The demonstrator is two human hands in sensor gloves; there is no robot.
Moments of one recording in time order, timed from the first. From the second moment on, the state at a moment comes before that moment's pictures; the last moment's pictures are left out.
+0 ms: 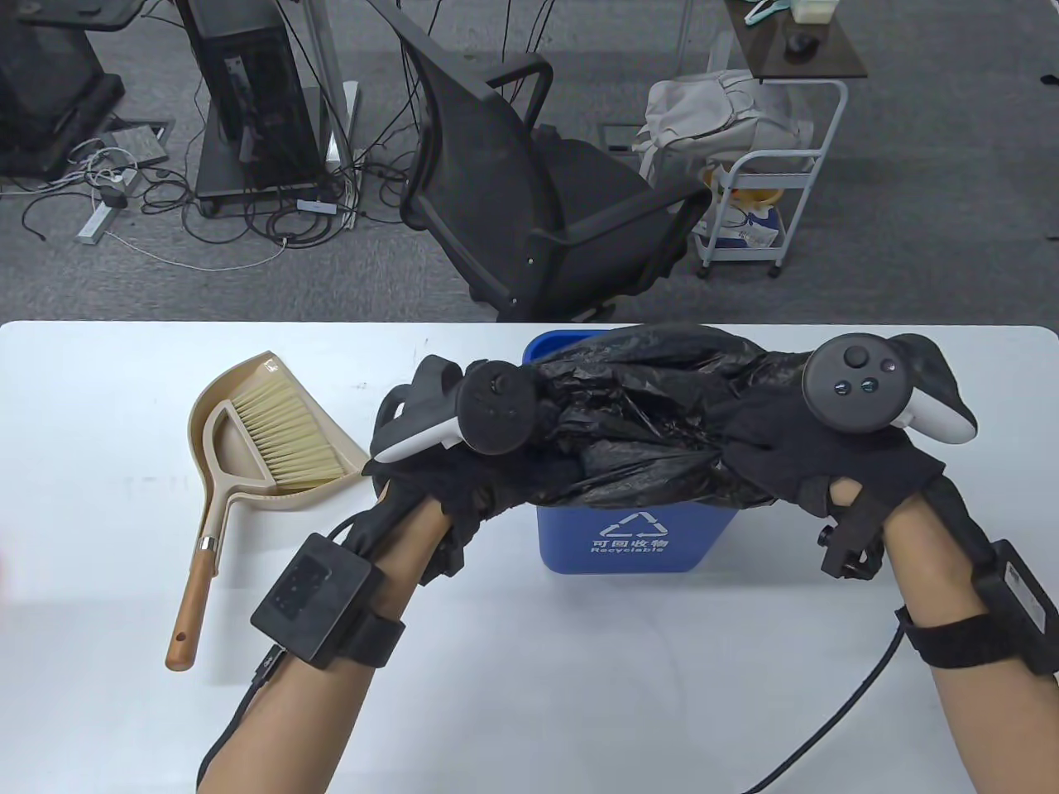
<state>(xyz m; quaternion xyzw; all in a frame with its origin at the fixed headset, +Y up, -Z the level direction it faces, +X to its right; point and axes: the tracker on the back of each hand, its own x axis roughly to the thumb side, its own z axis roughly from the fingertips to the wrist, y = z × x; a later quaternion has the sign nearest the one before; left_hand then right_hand) -0.084 -0.533 -0.356 -0.11 -0.26 0.10 0.95 0.216 -0.502 -0.345 0.28 0.12 0.92 0.23</state>
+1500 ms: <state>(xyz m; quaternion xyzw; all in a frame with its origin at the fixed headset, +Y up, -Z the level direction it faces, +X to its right) -0.051 -0.544 -0.385 -0.13 -0.24 0.15 0.95 0.192 -0.544 -0.386 0.16 0.15 0.97 0.11</state>
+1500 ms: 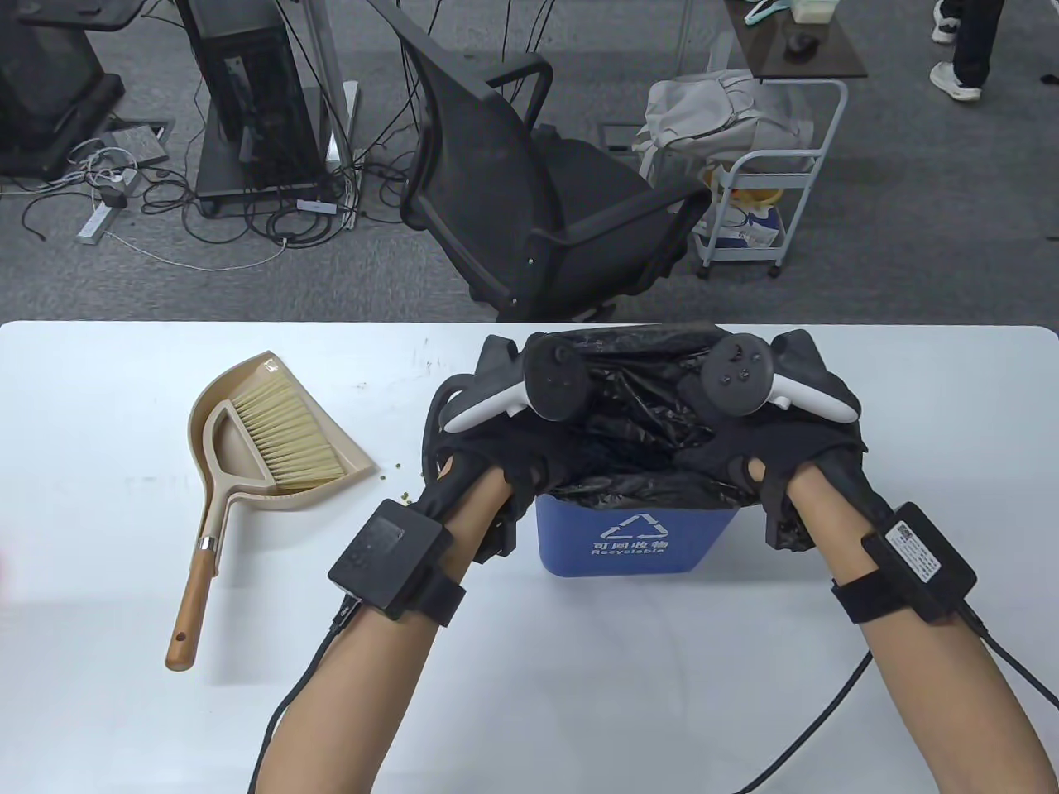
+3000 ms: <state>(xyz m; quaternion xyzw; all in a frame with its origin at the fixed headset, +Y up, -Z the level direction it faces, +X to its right) -0.097 -0.517 -0.268 0.10 -0.31 0.13 0.94 0.198 -0.506 -0.268 0.28 -0.11 0.95 0.08</state>
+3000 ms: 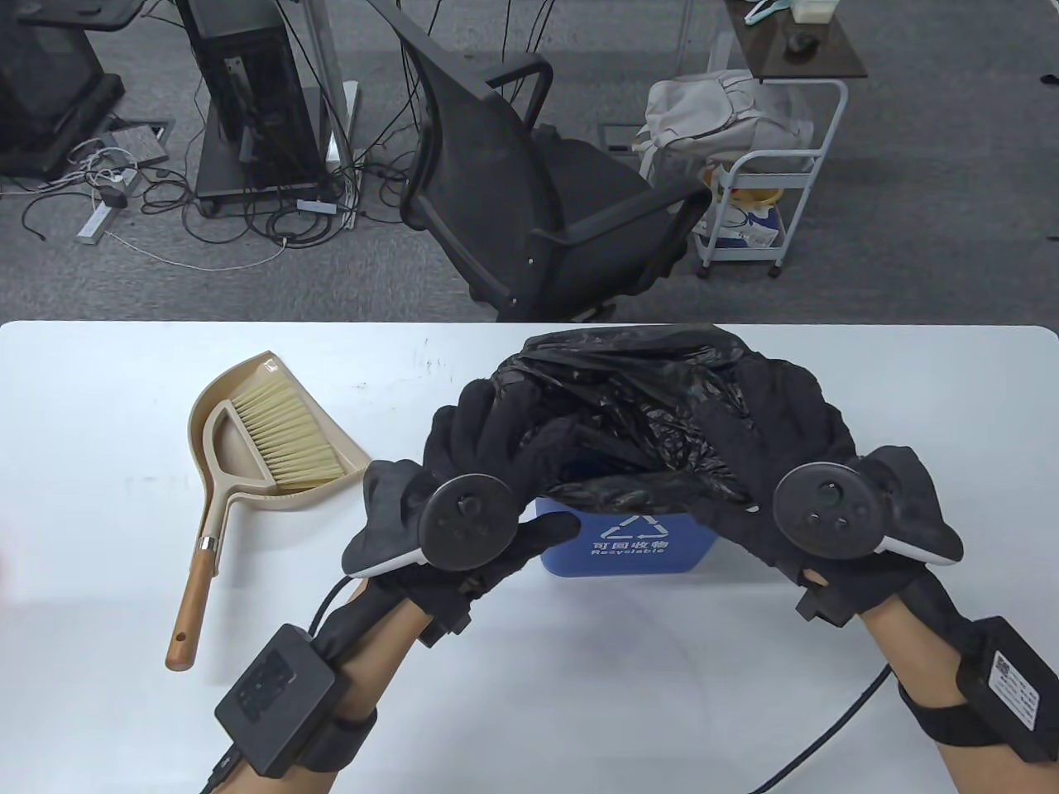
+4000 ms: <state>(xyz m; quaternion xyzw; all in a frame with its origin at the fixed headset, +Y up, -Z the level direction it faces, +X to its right) -0.218 -0.601 -0.212 0.15 -0.12 0.06 0.98 0.183 -0.608 -0.198 0.33 -0.17 0.93 0.05</state>
